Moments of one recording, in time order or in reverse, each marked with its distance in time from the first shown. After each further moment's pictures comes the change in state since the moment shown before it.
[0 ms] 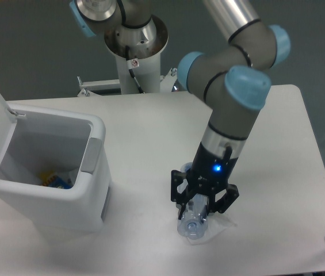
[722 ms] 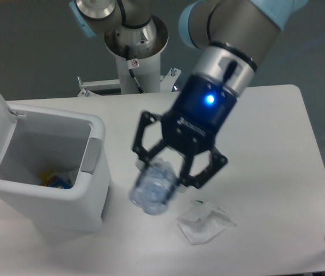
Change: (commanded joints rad) arm -0.063 0.078 0.126 0.026 -0.347 -0.014
